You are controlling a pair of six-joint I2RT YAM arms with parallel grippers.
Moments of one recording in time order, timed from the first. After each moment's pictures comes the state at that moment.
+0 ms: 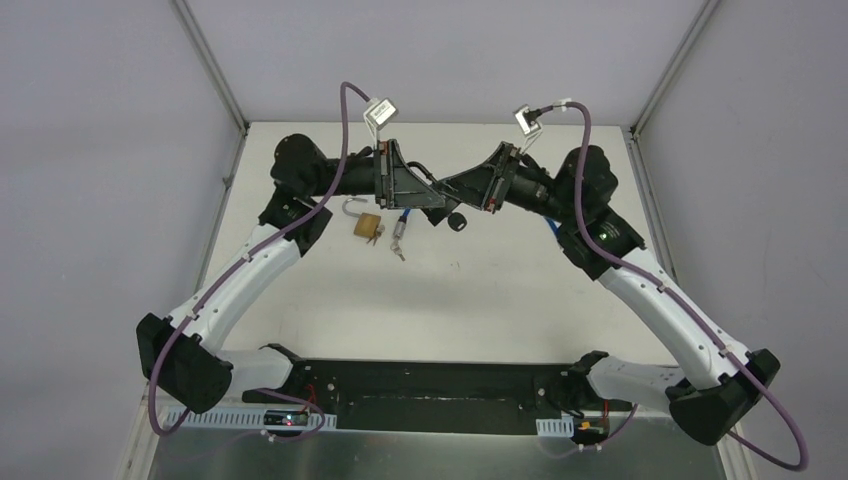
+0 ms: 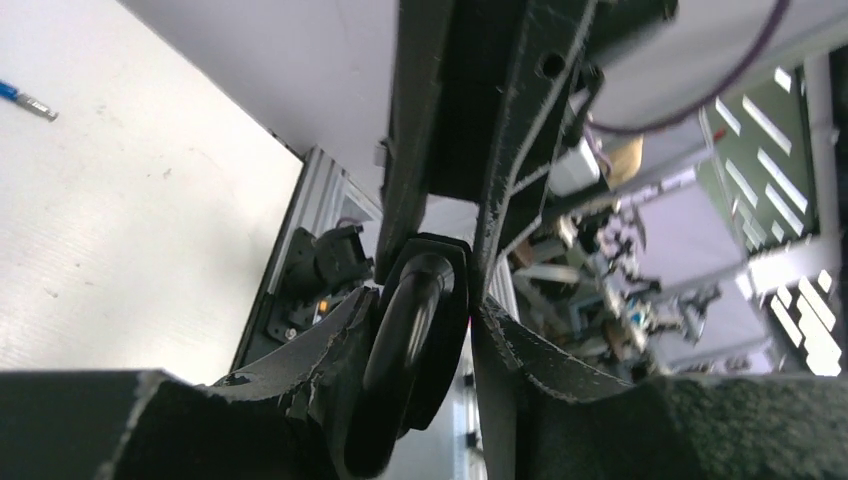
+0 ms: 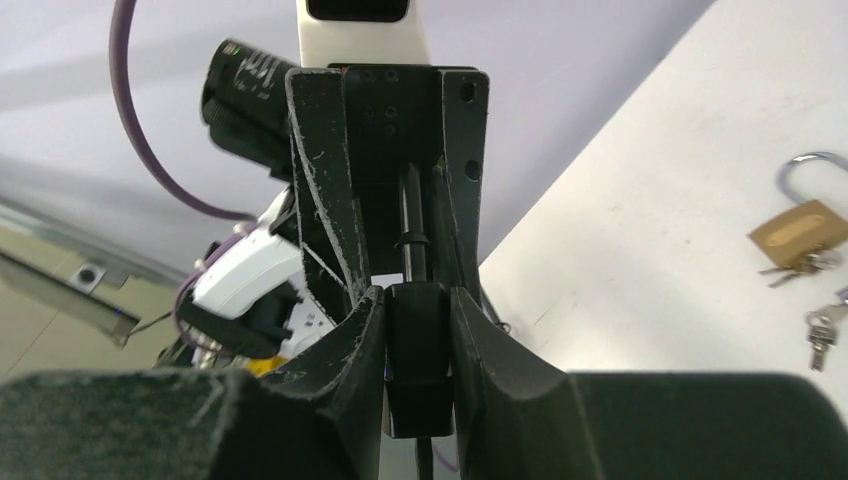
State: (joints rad) left arm -0.50 1.24 1.19 0.40 1.06 -1.10; right arm 0.65 1.14 1.23 0.00 -0.57 0.89
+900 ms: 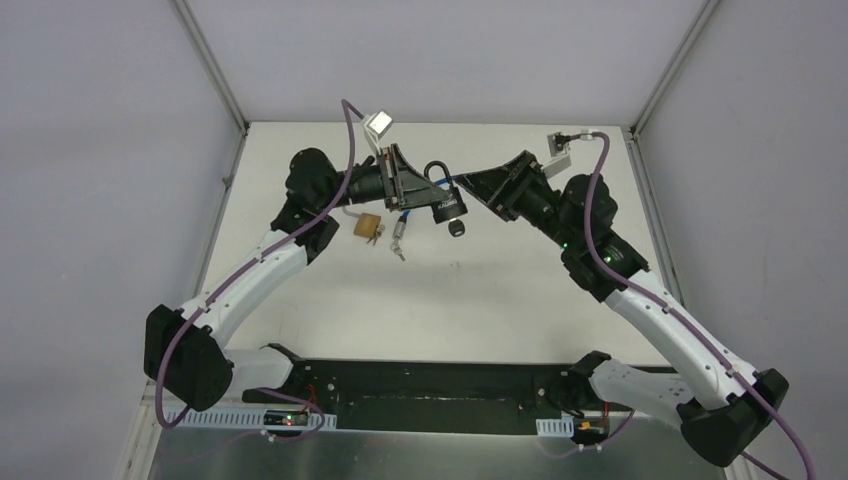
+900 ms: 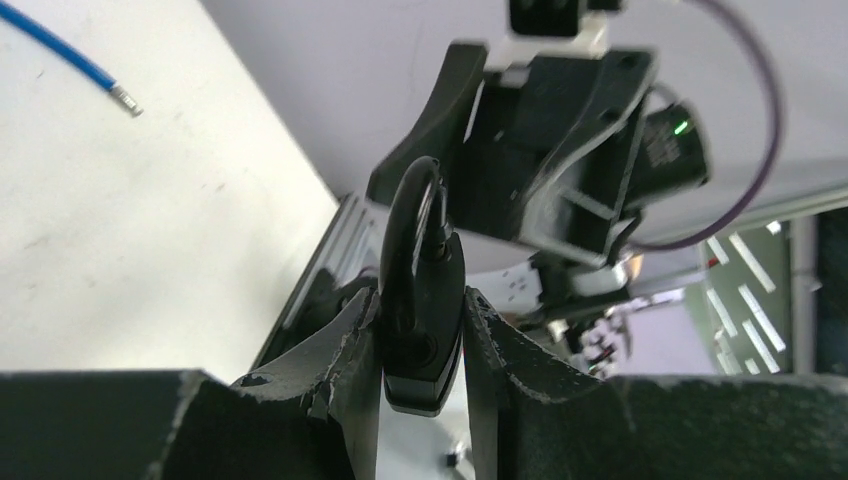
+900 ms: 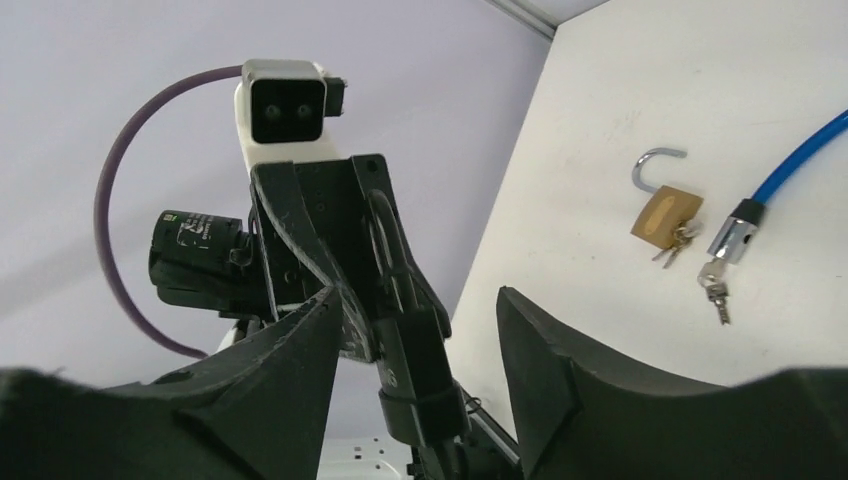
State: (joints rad) left arm -0.51 1.26 1.04 0.52 0.84 -1.24; right arm 0.65 1.01 1.00 0.02 -0.15 1.04
